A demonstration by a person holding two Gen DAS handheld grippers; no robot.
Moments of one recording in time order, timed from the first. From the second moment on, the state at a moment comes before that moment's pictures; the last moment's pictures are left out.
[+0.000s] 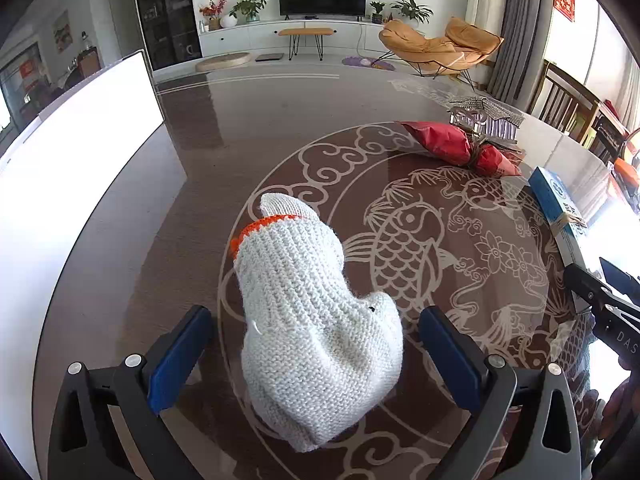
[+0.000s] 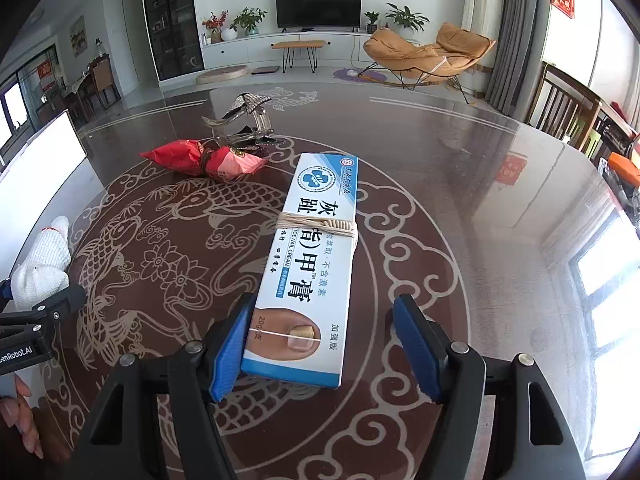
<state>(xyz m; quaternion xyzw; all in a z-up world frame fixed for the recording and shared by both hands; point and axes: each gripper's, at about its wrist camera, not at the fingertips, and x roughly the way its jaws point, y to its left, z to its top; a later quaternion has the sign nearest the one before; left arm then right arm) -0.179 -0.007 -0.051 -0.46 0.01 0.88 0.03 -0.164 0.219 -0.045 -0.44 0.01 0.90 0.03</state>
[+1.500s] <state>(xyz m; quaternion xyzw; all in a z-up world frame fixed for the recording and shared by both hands) -0.125 -0.057 -0.013 -0.45 -0.11 0.88 0.07 -0.089 0.216 -0.025 -0.43 0.12 0.89 -0.08</state>
